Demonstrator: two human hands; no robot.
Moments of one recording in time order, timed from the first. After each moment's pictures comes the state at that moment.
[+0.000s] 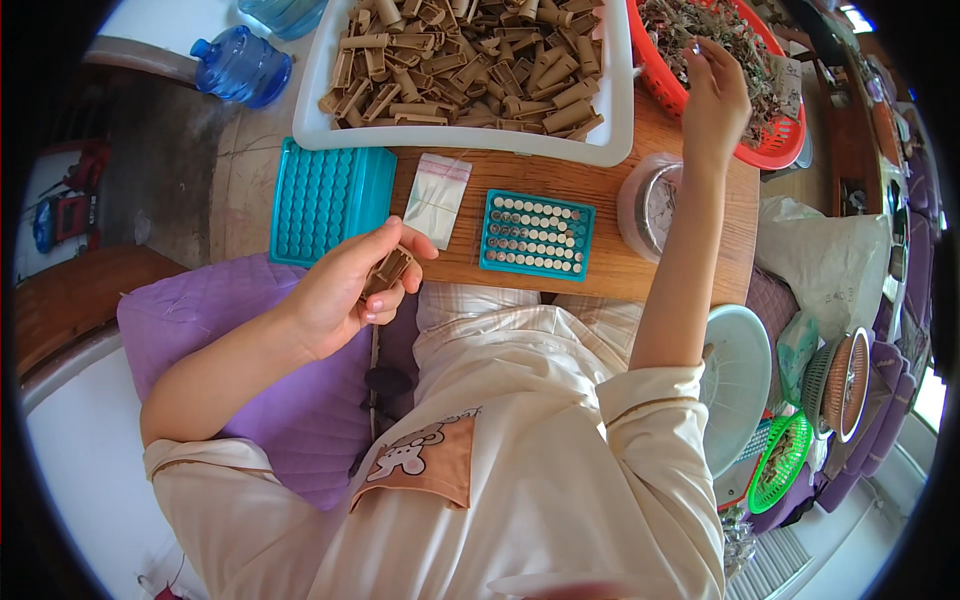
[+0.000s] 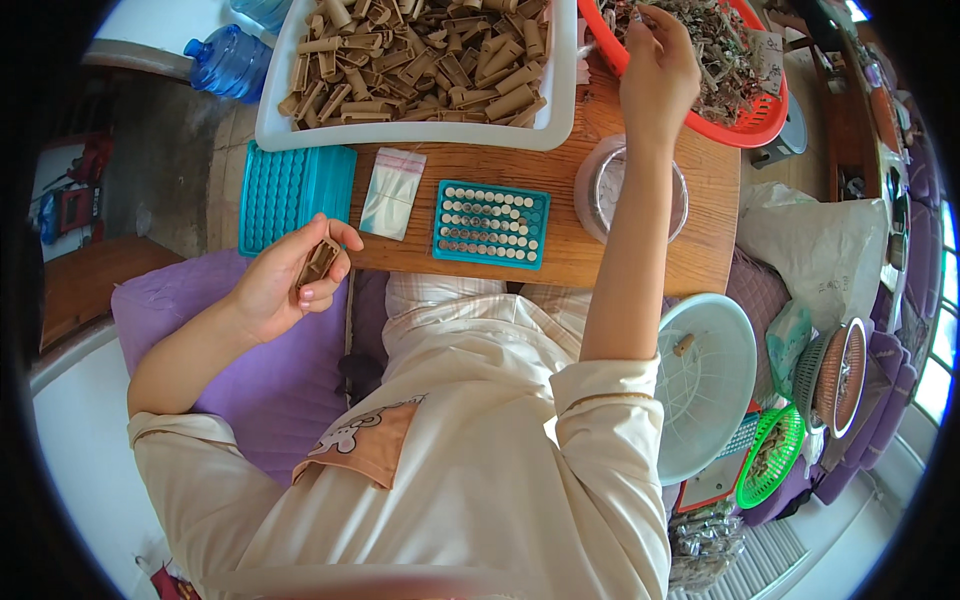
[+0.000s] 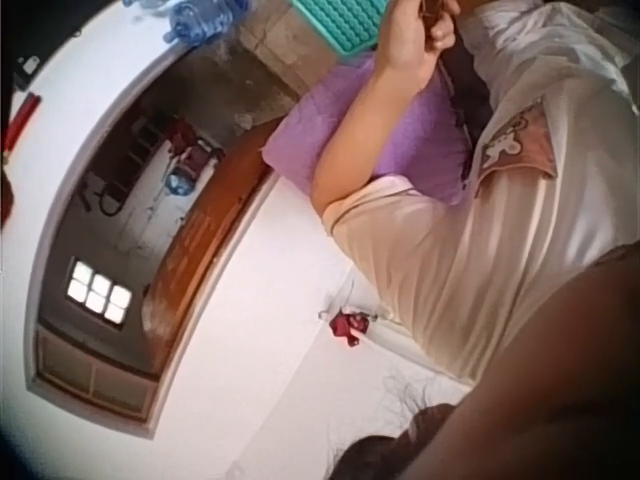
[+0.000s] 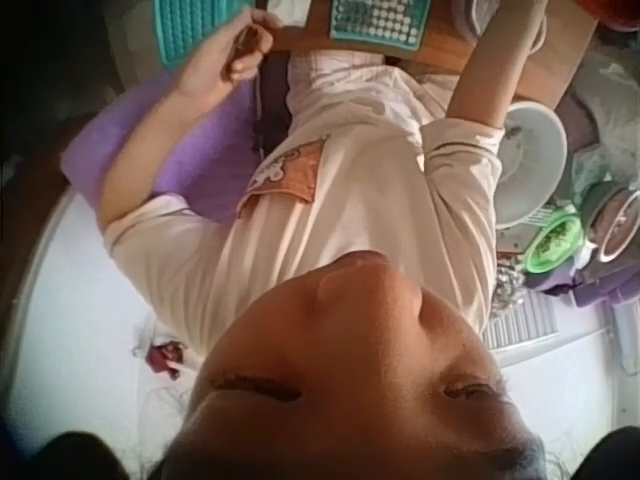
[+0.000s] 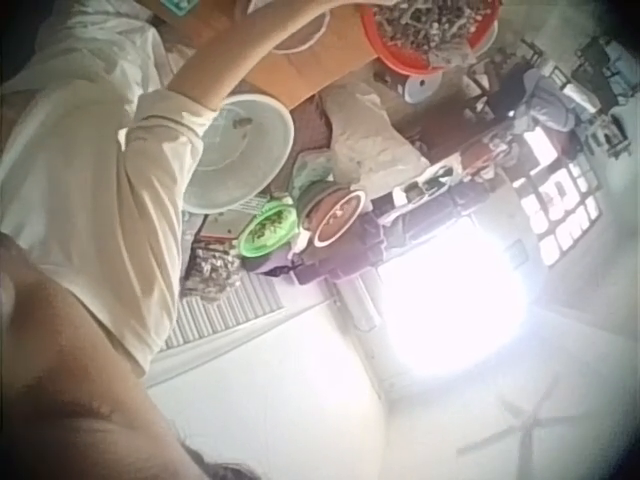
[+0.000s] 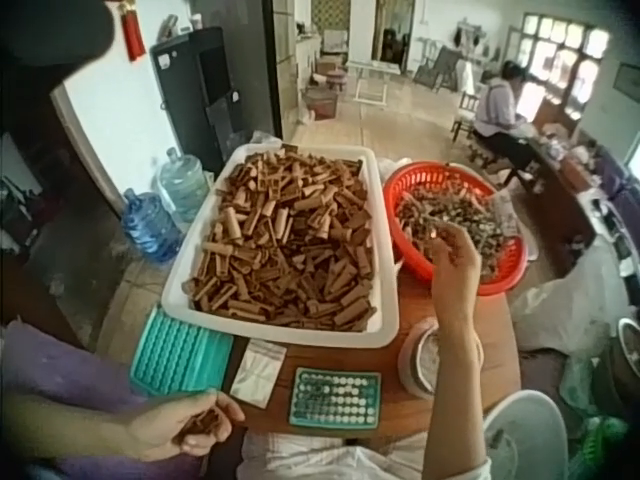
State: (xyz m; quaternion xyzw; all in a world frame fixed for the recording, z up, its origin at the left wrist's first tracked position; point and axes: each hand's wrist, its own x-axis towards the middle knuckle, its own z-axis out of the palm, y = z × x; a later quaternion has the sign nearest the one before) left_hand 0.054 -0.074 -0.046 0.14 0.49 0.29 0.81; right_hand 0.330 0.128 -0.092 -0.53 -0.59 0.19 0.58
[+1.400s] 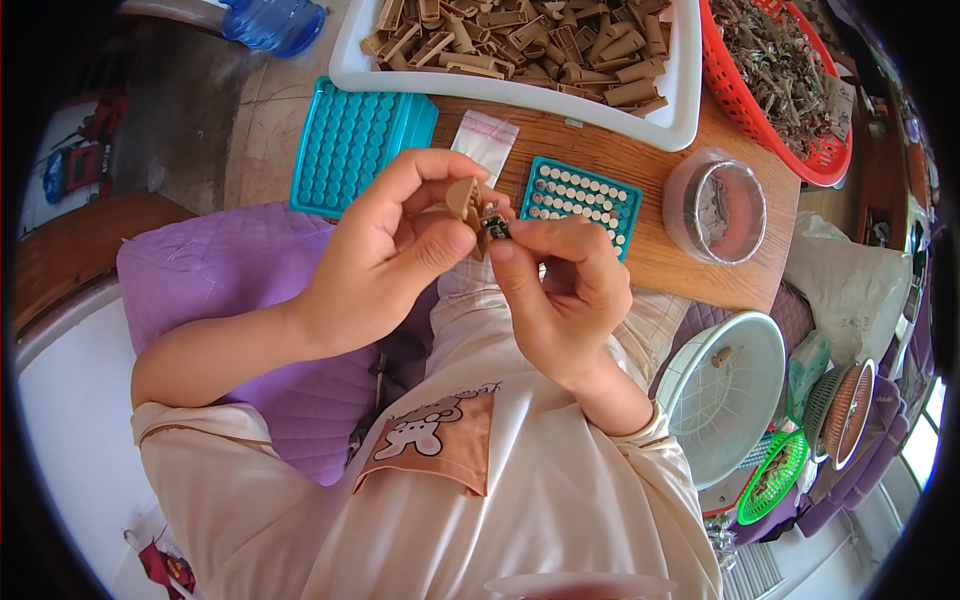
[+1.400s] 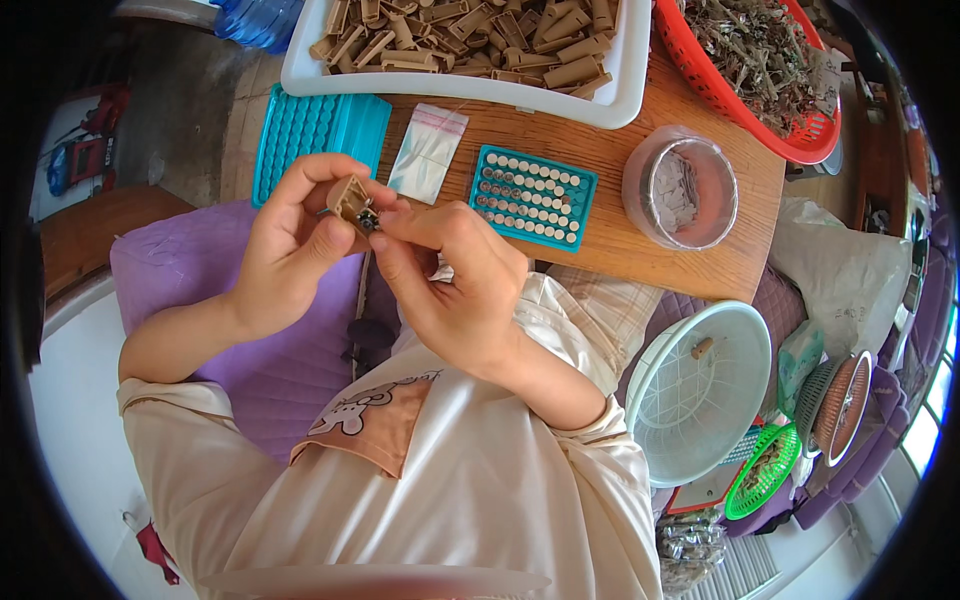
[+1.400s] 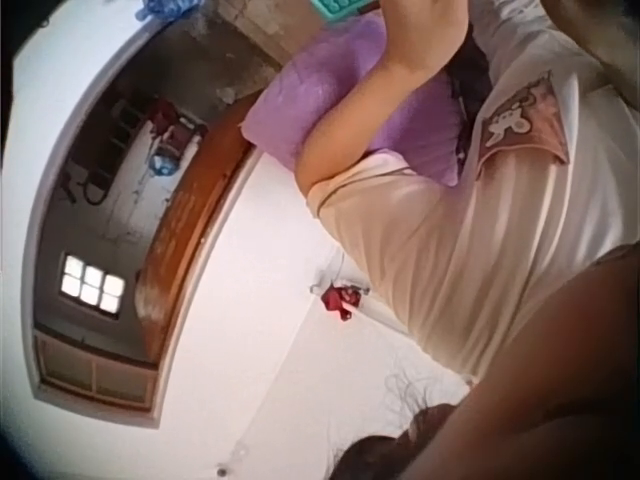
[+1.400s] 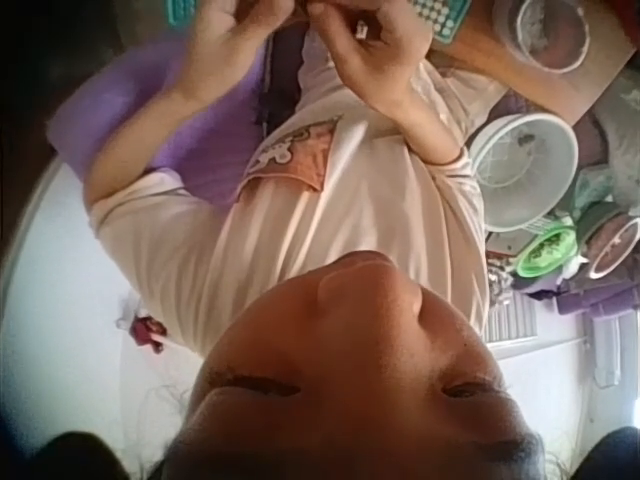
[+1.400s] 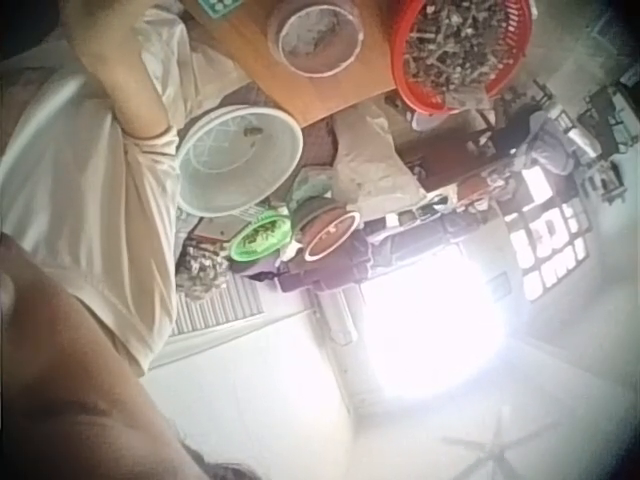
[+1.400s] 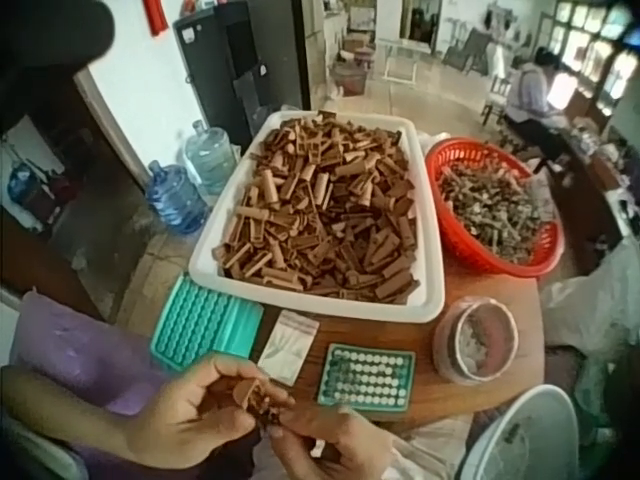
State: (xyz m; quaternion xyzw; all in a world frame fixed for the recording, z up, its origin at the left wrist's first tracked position) left_hand 0.068 -0.090 -0.039 0.43 0.45 0.44 0.65; right_hand 0.213 -0.074 -0.075 -0.35 -0.58 0.45 0.59
